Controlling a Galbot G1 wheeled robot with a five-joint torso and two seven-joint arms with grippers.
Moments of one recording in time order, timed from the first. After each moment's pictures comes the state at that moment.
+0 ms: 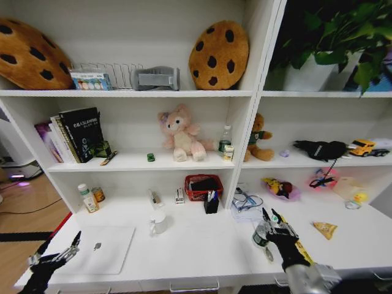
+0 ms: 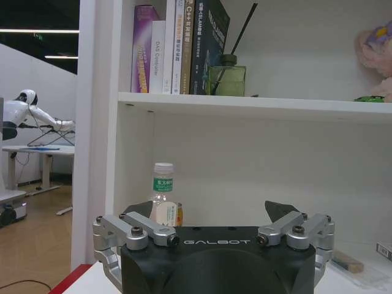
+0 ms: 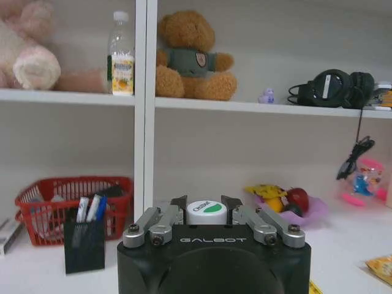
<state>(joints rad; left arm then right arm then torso) 2.01 -1.18 -1.09 -2.02 -0.75 -0.26 0.15 -2.13 1.24 0.59 2.51 0.23 -0.04 0.45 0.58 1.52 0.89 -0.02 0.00</state>
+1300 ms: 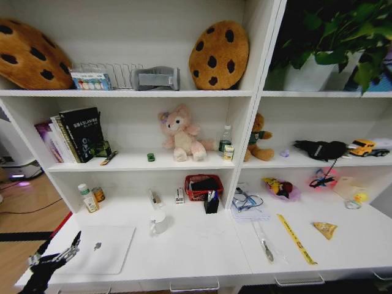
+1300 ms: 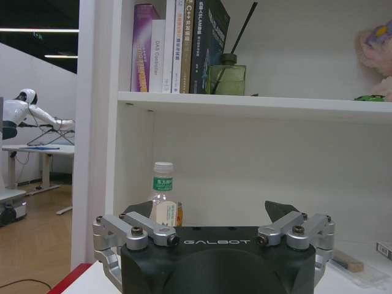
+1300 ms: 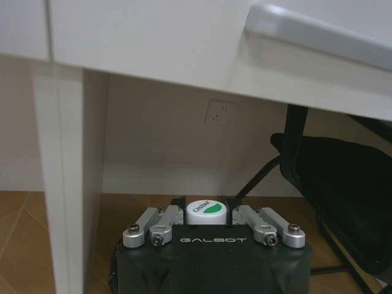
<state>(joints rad) 2.01 -1.18 -1.09 -2.02 -0.75 -0.26 0.15 -1.67 1.35 0.53 1.12 0.10 0.48 0.24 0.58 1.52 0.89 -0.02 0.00</state>
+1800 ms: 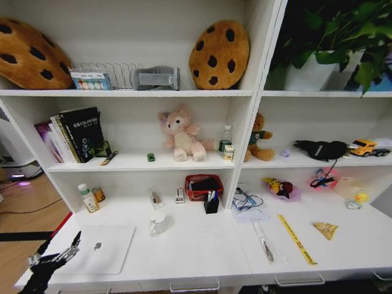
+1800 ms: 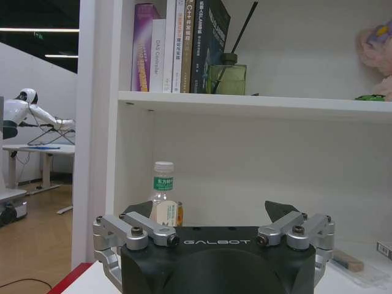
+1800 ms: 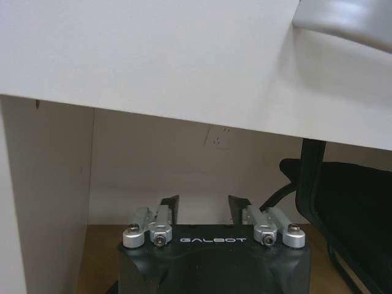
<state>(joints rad) 2.01 -1.18 -1.09 -2.02 -0.75 -0.26 0.15 -1.45 1.34 0.53 0.93 0.09 0.50 0.22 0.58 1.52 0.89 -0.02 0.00</state>
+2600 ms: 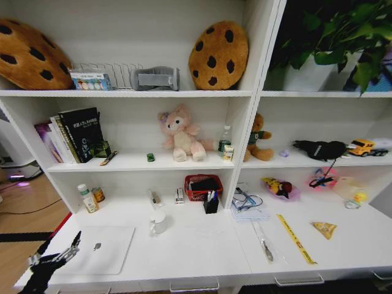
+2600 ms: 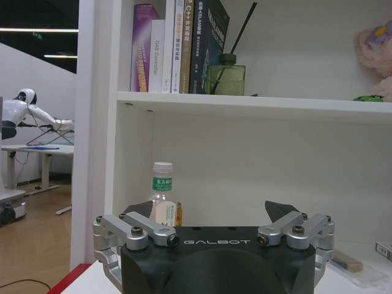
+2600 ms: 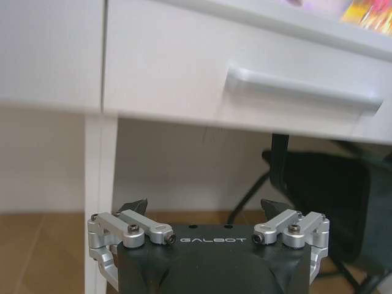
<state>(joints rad) 2.01 -1.18 -1.09 -2.02 -0.75 -0.26 0.15 -1.95 1.41 0.55 1.38 0.06 0.59 0.28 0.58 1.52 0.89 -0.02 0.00</state>
